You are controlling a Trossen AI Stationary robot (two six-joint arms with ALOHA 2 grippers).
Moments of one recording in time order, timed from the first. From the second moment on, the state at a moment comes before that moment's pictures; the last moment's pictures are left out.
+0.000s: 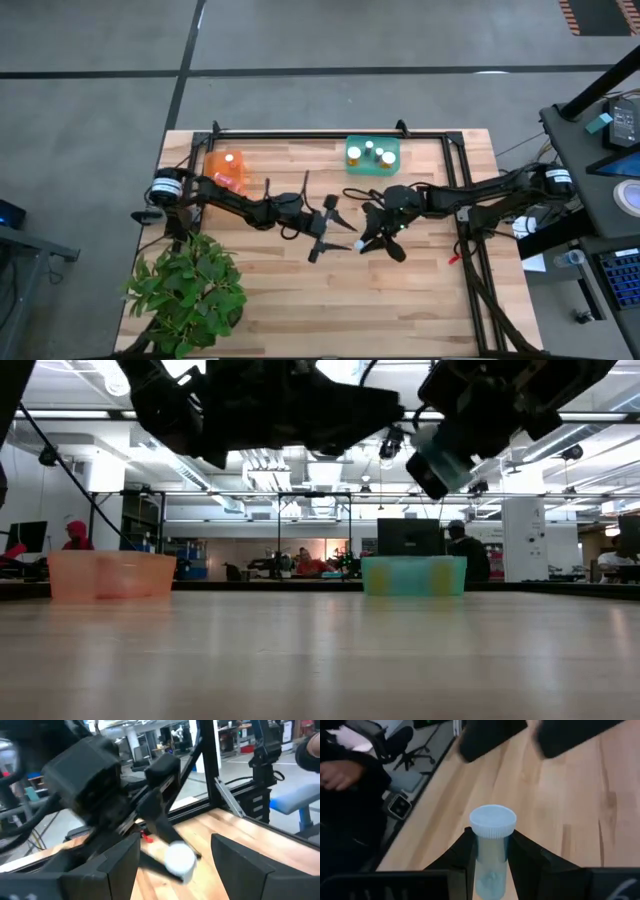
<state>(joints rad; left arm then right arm) -0.02 1.80 0.88 0.95 0.31 0.25 0.00 1.33 0.65 0.15 -0.53 0.11</state>
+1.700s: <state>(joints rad) -0.03 1.71 0.78 0.87 0.27 0.27 0.08 2.02 0.55 1.19 0.06 -0.05</state>
